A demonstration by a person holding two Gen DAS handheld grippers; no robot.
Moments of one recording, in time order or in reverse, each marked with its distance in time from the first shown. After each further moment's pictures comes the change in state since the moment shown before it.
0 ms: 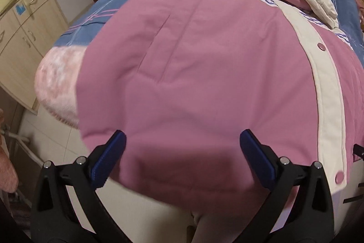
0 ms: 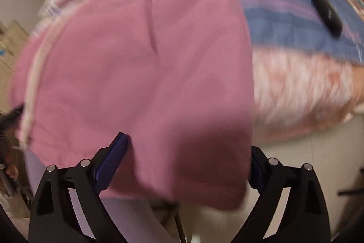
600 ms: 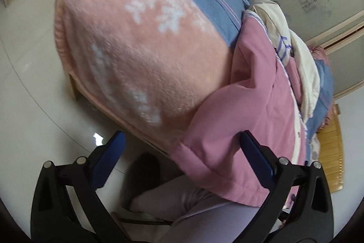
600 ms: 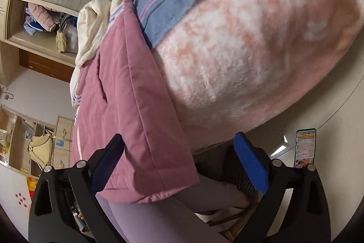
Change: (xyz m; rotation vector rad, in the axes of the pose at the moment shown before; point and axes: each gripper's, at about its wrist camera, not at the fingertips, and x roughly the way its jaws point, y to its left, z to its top) left arm 0.038 0.173 -0.023 -0.605 0.048 -0.487; right arm 0.007 -0.113 -0.023 0.456 -0.148 0.463
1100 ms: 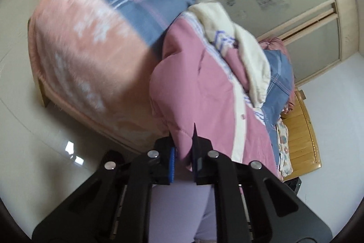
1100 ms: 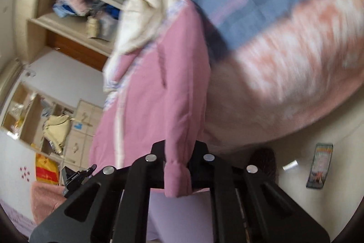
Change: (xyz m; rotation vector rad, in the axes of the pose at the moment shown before) left arm -0.060 -0.059 -0.021 0.111 -0.030 -0.231; right arm -0.053 0.077 0.005 -0.179 -0.032 0.210
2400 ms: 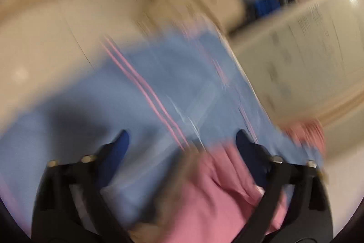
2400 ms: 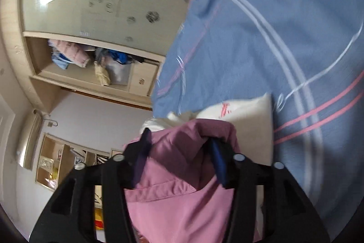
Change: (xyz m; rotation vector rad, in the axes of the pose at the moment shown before) left arm 0.170 -0.059 0.394 -0.186 -0.308 0.259; right arm 0.209 -0.026 0.407 0.159 -0.063 0.109
